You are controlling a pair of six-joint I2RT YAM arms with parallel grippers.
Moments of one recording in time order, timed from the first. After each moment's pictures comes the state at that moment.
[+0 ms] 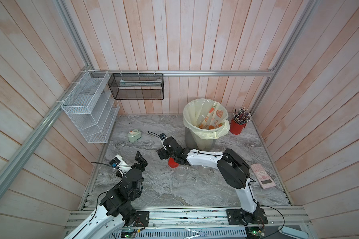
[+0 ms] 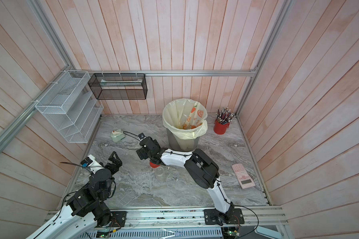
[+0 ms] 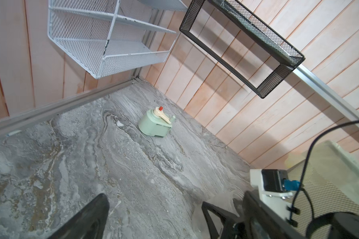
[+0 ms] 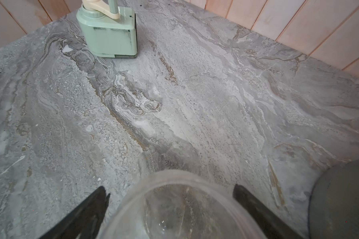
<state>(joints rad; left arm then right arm) -0.73 0.45 0.43 -0.34 -0.97 -0.80 0.99 2.11 1.48 0.01 0.26 0.16</state>
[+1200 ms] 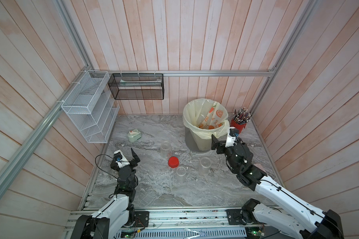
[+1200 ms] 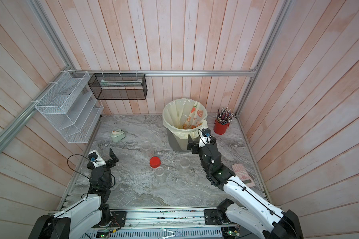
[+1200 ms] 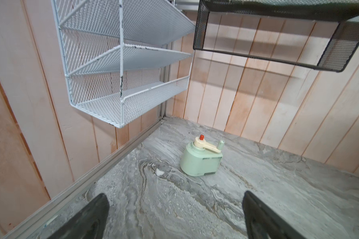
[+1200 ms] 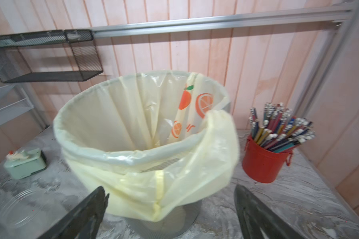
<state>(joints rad) -0.10 0.99 0.05 0.93 -0.49 -0.13 0.59 0.88 0.61 0.19 0.48 0.13</state>
